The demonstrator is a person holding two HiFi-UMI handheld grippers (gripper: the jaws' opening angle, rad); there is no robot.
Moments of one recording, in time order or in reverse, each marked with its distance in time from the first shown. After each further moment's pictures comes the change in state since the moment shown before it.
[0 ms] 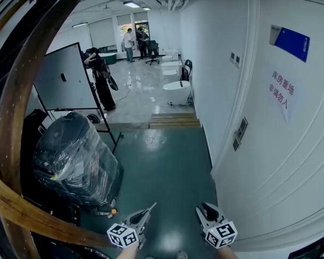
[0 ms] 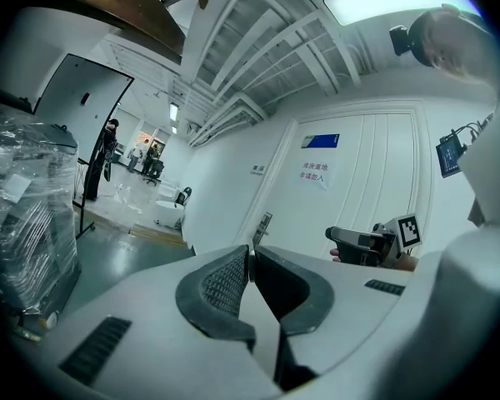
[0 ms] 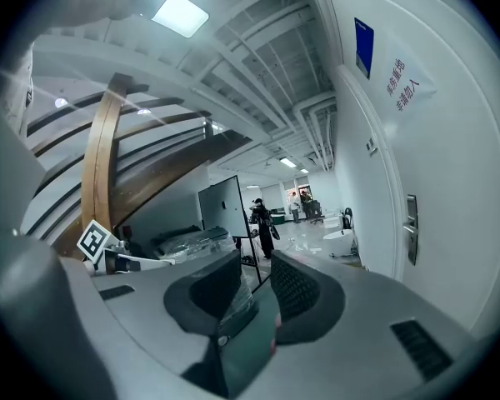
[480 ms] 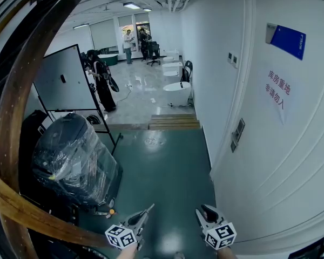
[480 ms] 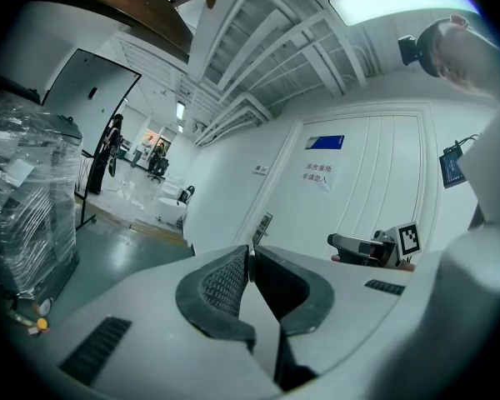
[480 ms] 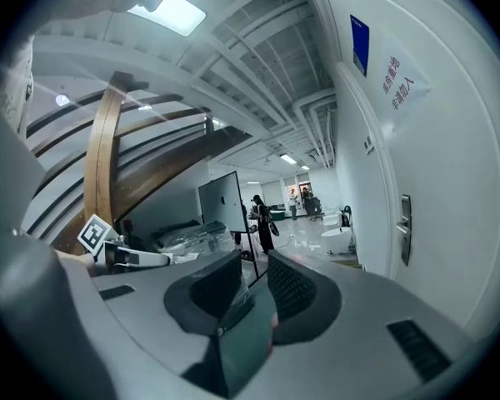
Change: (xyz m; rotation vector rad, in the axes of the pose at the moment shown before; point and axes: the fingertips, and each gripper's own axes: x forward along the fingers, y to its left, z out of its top) left arm 0.018 -0.016 -0.013 -0.042 -0.016 0.019; right arm -0.018 -0.034 -0.007 -0.020 0.031 0.005
